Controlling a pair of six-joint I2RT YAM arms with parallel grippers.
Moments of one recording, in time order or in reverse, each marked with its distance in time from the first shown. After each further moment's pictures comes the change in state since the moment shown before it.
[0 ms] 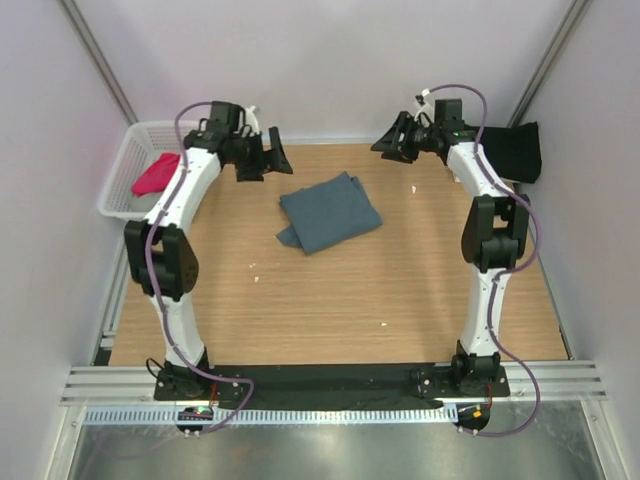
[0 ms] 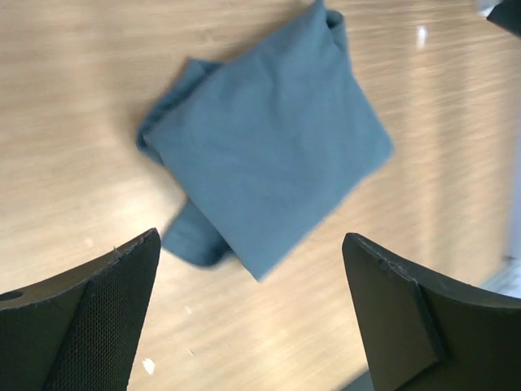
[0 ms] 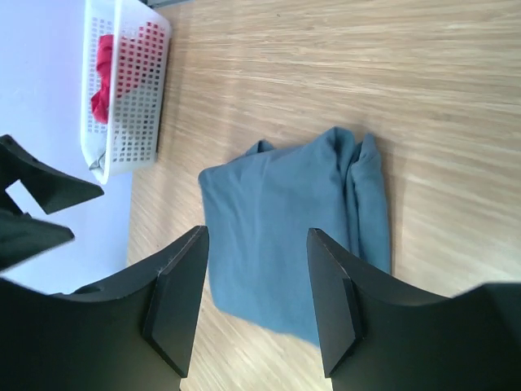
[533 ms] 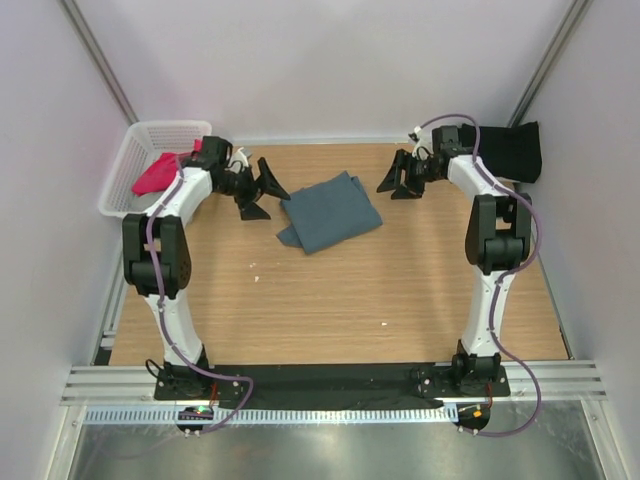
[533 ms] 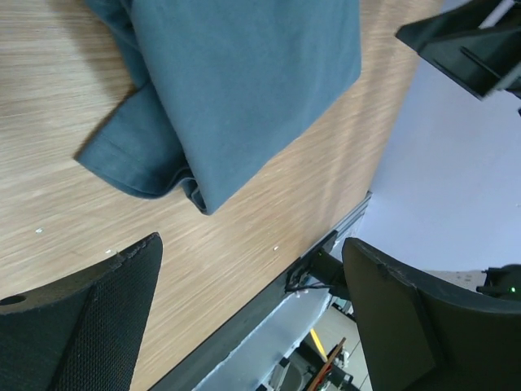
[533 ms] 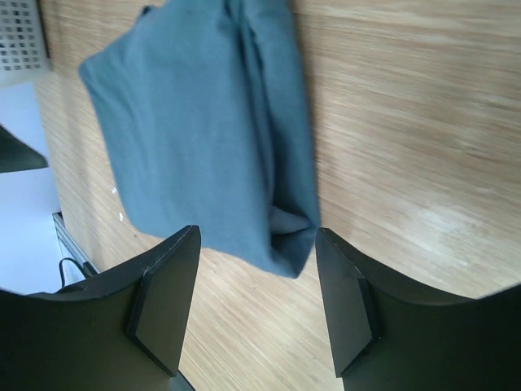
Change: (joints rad) left arm 0.119 -0.039 -0.355 0.090 0.386 -0.233; right arm -0.023 -0.092 -0.239 -0.223 0.040 -0.274
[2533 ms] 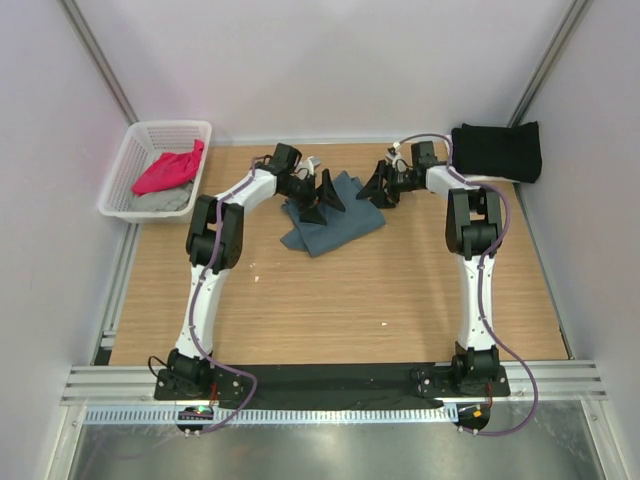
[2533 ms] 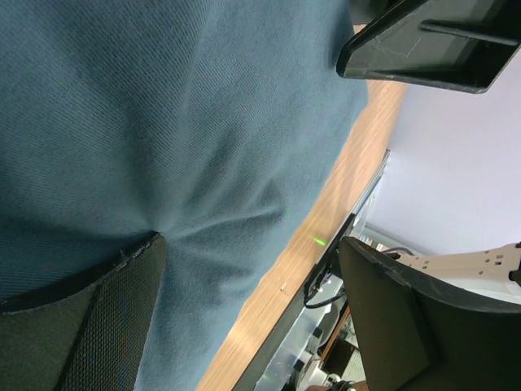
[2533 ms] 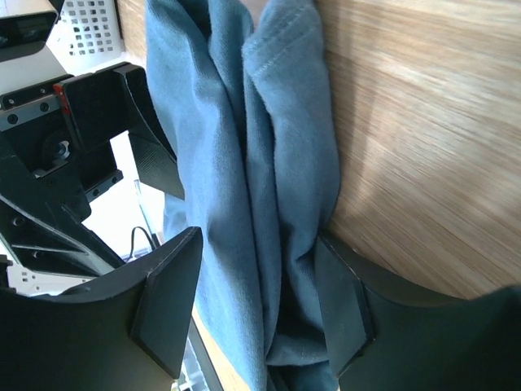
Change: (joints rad) left arm -0.268 0.469 0.383 0.140 0.100 -0.029; right arm 0.045 0.311 0.130 0.166 -0.277 0.142
